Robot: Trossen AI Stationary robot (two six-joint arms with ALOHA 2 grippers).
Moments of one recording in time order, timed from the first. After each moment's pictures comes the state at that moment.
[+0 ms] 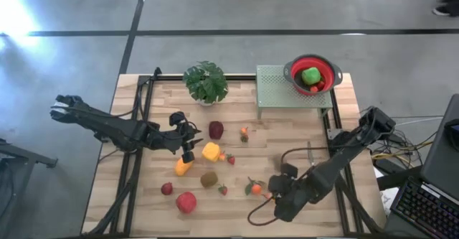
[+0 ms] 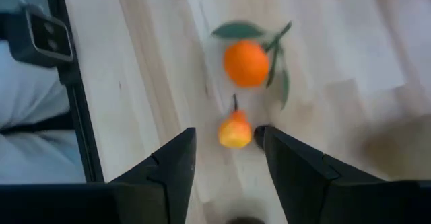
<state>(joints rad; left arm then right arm) -0.27 1.06 0.75 -0.38 -0.54 -0.26 0.71 1.67 1.27 -0.80 0.25 0.99</state>
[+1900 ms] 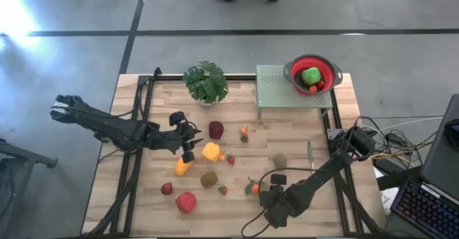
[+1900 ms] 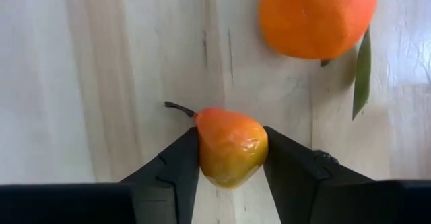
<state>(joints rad) -0.27 1.06 0.75 -0.38 -0.54 -0.26 0.72 1.97 1.27 -0.69 0.23 0.81</state>
